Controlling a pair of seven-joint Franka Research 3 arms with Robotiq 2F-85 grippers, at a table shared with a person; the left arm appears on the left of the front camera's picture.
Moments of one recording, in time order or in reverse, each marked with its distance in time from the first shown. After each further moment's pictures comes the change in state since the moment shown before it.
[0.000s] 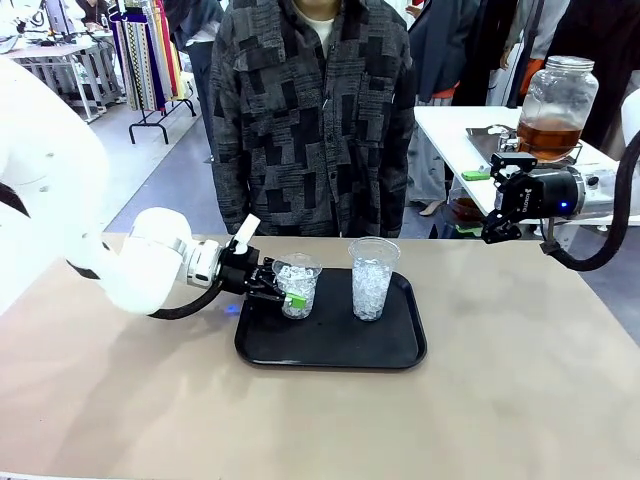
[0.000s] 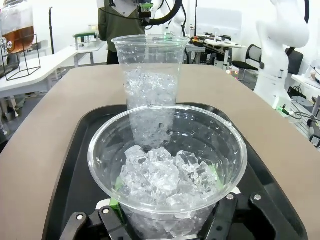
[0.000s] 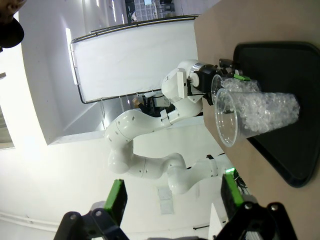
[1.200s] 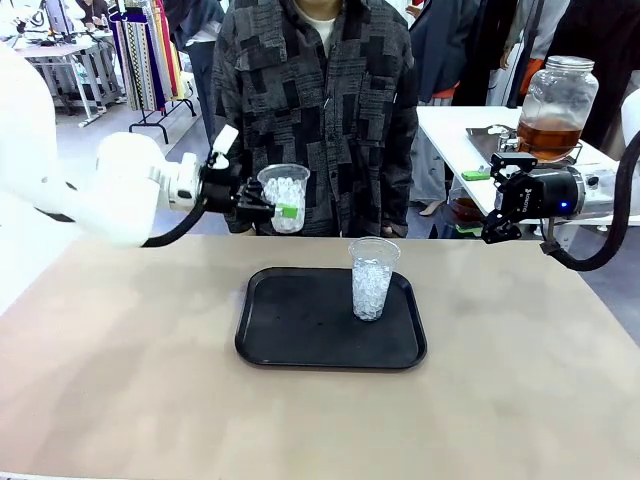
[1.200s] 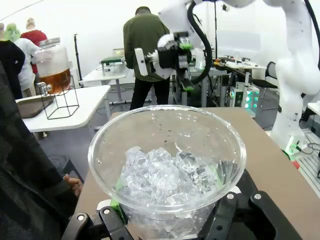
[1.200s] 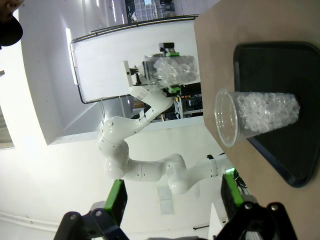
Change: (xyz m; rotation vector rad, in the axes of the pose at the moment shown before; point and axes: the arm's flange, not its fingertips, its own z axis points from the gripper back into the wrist) left arm 0.143 0.039 0.062 0.108 -0.087 -0.036; right arm 0.000 0.000 0.000 0.000 0.000 0.000
